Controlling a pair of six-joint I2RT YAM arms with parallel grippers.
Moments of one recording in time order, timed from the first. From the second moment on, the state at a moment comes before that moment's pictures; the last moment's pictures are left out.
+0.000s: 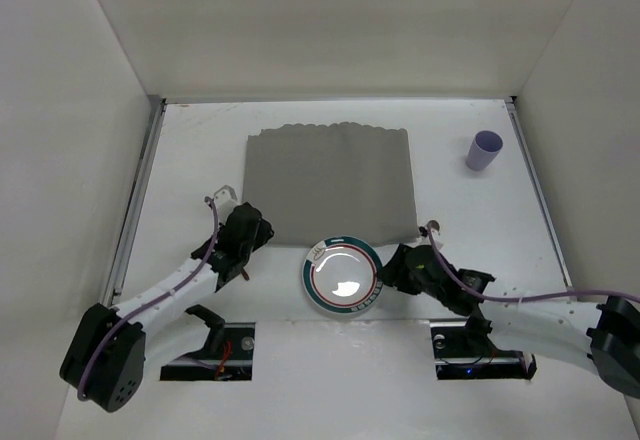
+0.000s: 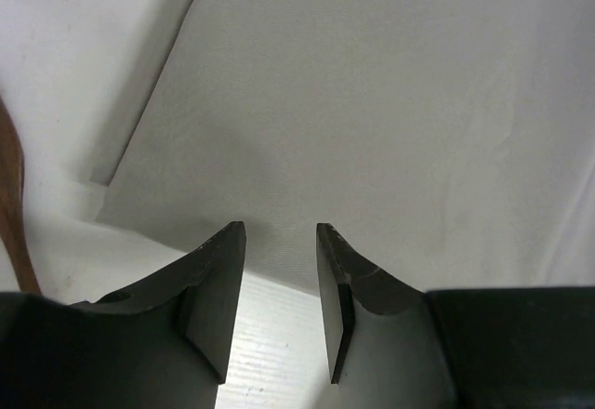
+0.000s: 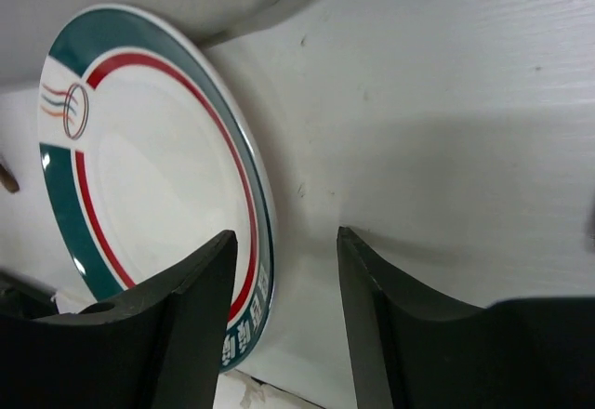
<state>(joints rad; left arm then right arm) -0.53 0.98 0.38 -0.11 -0.40 -0.96 0.93 0.88 0.25 -0.14 0.25 1.12</state>
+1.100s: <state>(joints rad) -0.32 1.16 0.39 0.28 -0.27 -0.97 0.59 1.29 0.81 0.03 -0.05 0.87</state>
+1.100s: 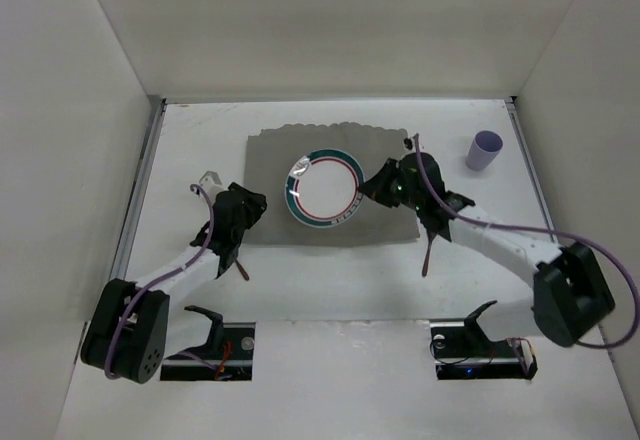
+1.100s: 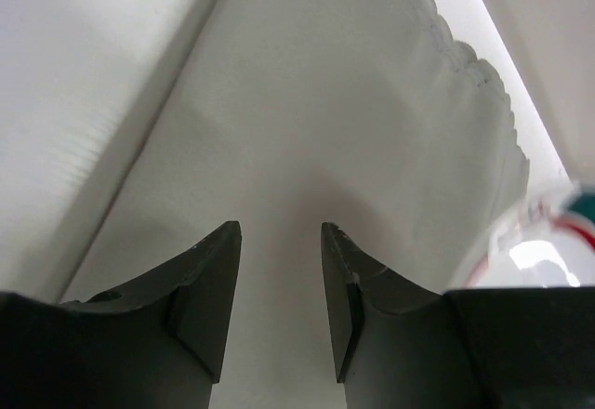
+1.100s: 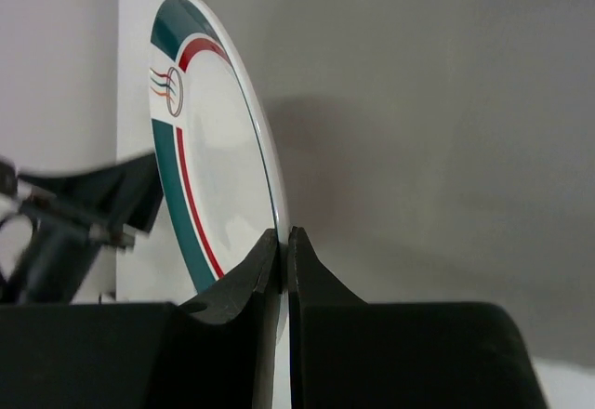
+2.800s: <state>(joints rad) -0.48 1.25 0.36 0.42 -0.33 -0.94 -0.07 1.38 1.07 -0.18 0.33 0.70</state>
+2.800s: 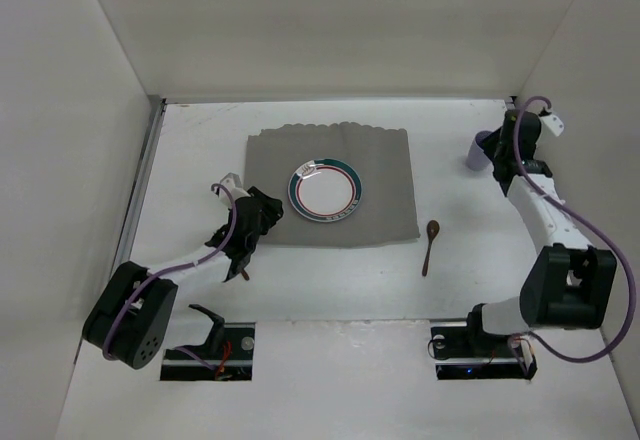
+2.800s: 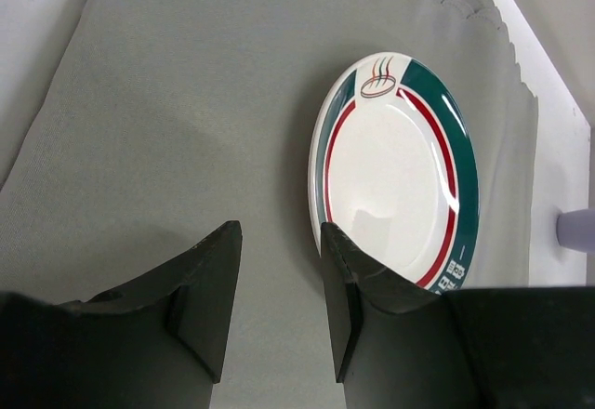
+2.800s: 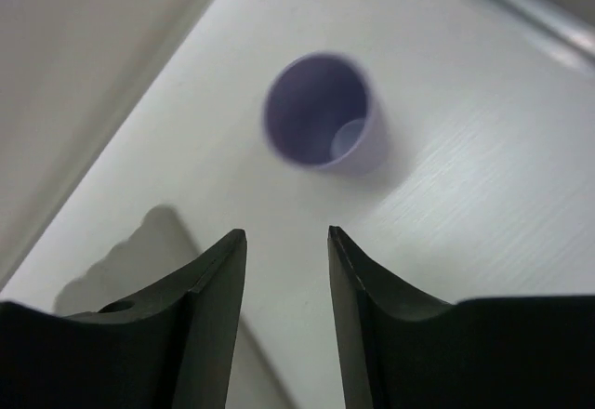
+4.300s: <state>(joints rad) -0.54 1.14 0.32 0.48 -0.41 -0.83 0.21 1.80 1.50 -0.28 0.27 0.52</state>
